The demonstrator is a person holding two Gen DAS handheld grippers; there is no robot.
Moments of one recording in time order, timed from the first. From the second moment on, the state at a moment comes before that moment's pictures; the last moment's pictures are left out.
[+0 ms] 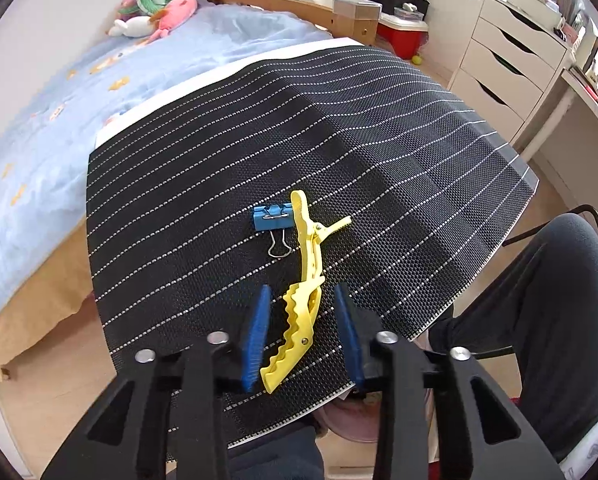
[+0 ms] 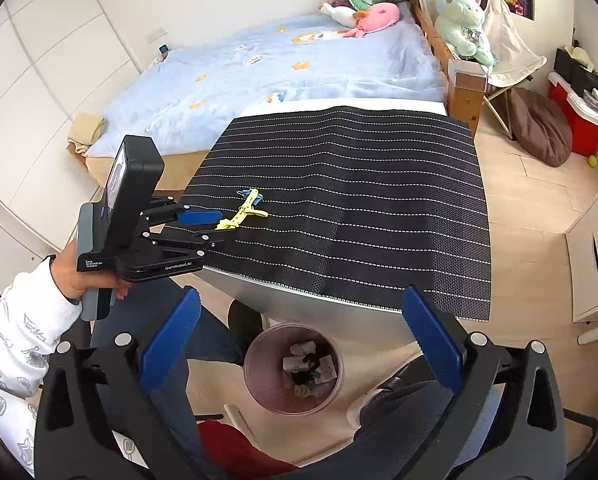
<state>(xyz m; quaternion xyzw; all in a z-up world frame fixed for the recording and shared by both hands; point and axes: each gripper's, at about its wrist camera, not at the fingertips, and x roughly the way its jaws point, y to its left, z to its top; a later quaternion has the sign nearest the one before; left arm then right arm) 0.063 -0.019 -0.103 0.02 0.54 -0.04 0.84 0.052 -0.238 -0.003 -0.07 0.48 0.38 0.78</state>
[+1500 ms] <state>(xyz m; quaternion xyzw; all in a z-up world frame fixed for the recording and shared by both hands) 0.028 0.030 -0.034 -0.06 0.46 0.02 0.88 0.084 -0.104 -0.019 -0.23 0.44 0.45 0.74</state>
